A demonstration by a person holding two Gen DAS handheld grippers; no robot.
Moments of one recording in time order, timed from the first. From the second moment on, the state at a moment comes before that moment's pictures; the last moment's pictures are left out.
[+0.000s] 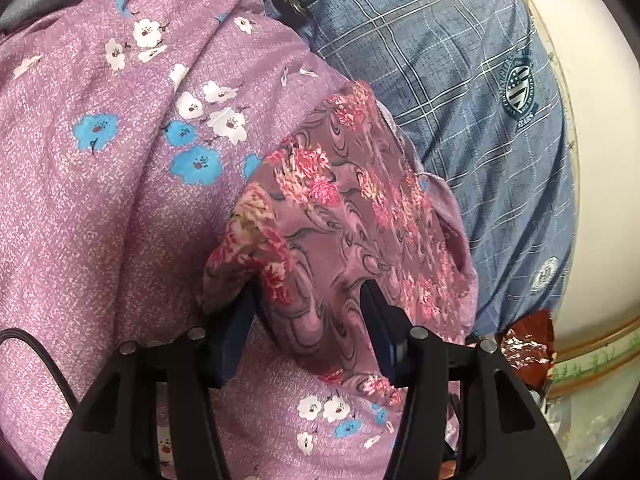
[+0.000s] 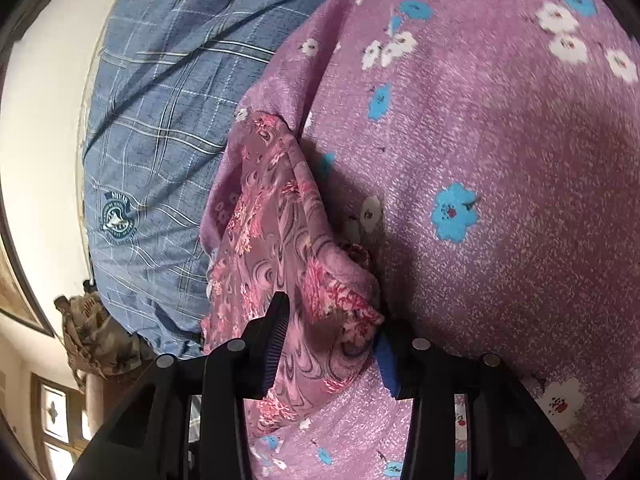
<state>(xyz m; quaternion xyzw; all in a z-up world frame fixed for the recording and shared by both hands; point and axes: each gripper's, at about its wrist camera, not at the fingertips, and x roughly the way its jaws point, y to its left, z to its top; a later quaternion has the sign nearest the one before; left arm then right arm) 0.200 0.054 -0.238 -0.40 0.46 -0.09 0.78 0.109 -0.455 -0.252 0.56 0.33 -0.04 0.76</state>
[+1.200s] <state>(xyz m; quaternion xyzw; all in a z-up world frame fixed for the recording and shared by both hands) 0.180 0.070 -0.230 -0.41 0.44 -0.07 0.80 0.039 -0.489 -0.193 0.46 0.23 -0.08 0.85</state>
